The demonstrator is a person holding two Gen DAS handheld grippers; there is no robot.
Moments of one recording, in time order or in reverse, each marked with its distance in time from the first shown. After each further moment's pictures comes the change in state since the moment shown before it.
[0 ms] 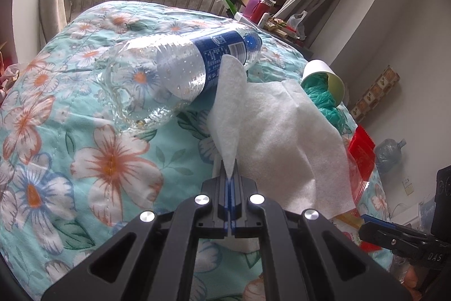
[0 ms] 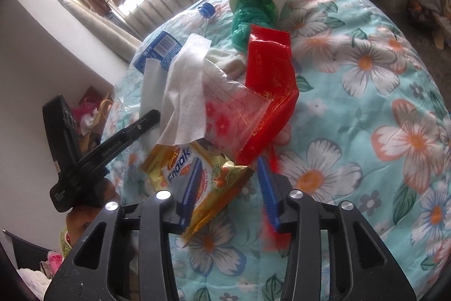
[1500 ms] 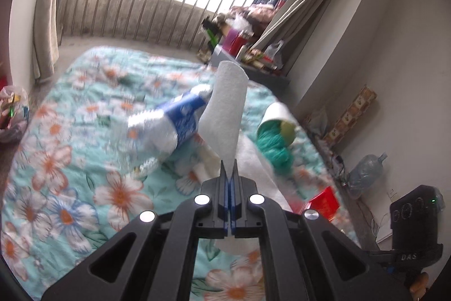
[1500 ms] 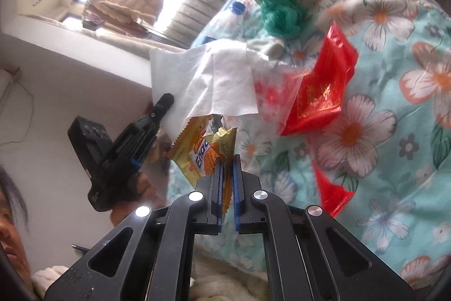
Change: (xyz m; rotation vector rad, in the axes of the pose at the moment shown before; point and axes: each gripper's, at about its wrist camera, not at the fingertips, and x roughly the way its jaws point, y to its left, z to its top) left arm -0.080 -0.016 0.016 0.038 -0.169 -0.096; right arm -0.038 -0.021 -0.013 0.215 0.037 0.409
